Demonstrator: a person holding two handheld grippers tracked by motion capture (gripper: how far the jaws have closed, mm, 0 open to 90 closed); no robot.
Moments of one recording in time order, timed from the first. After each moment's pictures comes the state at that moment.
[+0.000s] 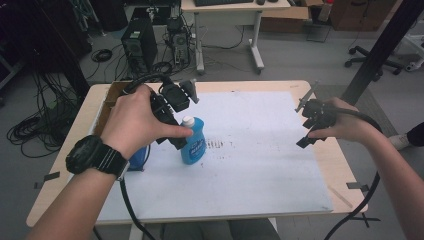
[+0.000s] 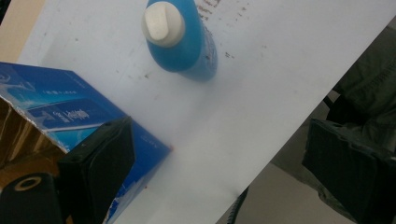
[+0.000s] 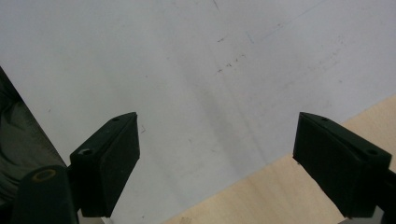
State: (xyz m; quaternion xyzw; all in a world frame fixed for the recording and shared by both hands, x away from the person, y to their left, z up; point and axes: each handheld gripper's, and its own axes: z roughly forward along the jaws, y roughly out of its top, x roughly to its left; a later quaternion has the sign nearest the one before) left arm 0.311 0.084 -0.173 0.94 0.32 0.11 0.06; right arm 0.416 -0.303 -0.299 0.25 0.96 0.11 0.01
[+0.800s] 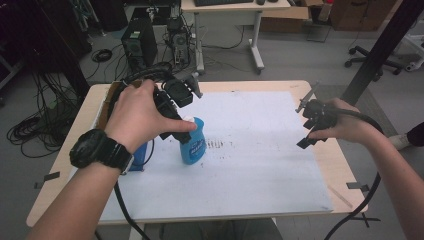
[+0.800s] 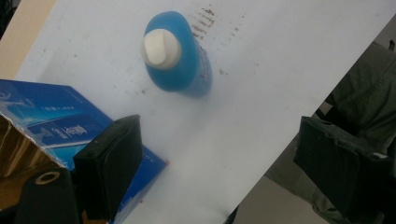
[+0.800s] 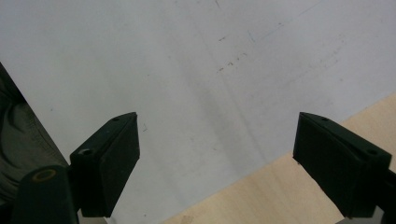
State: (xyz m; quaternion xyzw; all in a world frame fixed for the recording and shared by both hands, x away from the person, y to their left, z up) left arm 0.316 0.078 -0.165 0.94 0.32 0.11 0.09; right arm 0.414 -0.304 -0.298 0.25 0.96 0.11 0.02
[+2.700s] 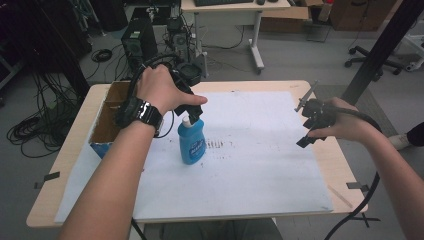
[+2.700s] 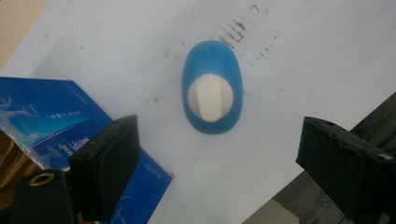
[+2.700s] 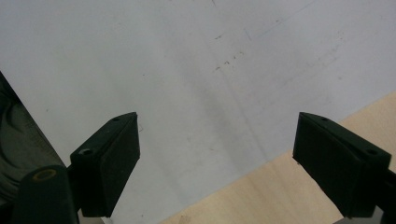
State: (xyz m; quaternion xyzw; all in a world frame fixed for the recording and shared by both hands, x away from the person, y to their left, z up) left arm 0.389 0.065 -0.181 0.91 0.39 0.08 0.06; right arm 0.419 -0.304 -0.300 0.25 0.96 0.11 0.01
